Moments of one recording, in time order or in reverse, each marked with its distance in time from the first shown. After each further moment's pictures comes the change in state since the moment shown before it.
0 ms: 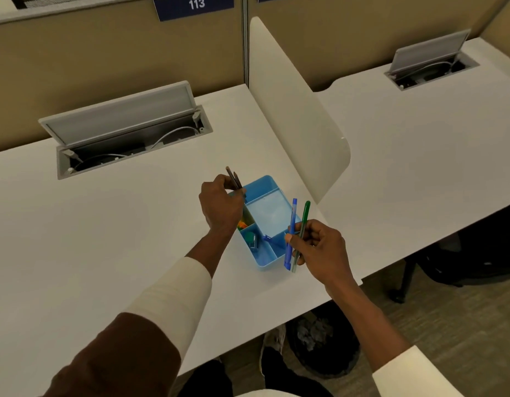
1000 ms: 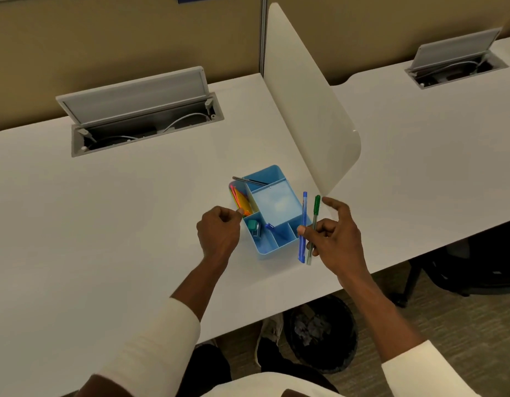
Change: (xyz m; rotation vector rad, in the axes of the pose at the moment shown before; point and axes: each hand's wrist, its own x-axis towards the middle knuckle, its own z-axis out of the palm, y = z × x) left_hand -0.070 -0.043 -0.027 -0.075 -0.061 -0.260; right_hand 0.006 0.007 -0.024 -0.059 0.005 -0.071
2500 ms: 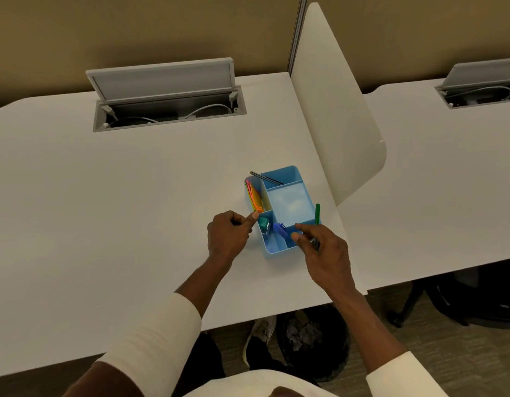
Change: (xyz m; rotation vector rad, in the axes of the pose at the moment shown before) left_hand -0.012 -0.014 -0.006 0.028 -0.117 -0.062; right_hand 0.000 0.027 0.034 -0.279 -0.073 -0.317
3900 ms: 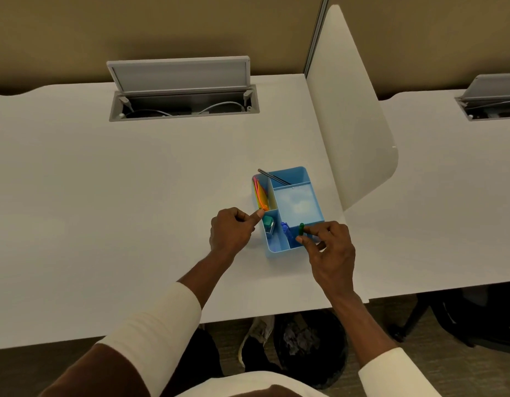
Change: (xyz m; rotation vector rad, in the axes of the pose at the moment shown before) left_hand -0.001 0.001 0.002 0.041 0.033 -0.030; right_hand 0.010 0.037 0.010 -0.130 0.153 -0.178
